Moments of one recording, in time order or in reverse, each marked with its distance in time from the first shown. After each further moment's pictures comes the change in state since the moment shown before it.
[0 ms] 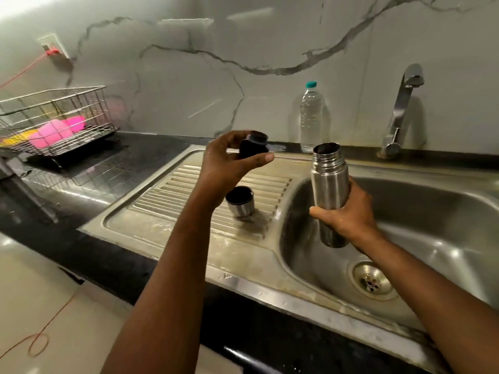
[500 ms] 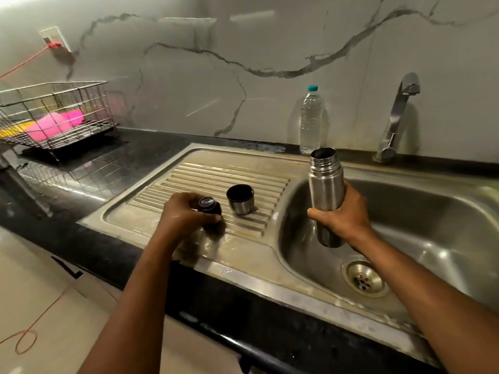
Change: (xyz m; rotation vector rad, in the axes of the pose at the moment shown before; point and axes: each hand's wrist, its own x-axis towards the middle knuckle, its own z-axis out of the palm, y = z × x) left_hand -0.055 -0.093 -0.077 0.311 0.027 -0.338; right_hand -0.004 -0.003 0.002 -0.030 -0.046 -0.001
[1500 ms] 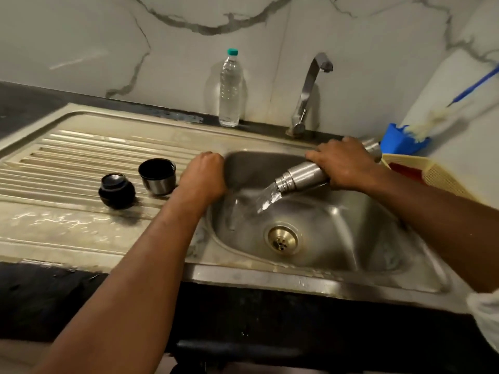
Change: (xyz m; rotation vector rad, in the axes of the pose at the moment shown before) left_hand 0.027 0.093 0.158 0.537 -0.237 0.577; right_hand 0.019 -0.038 -0.141 -1.640 -0.363 -0.258
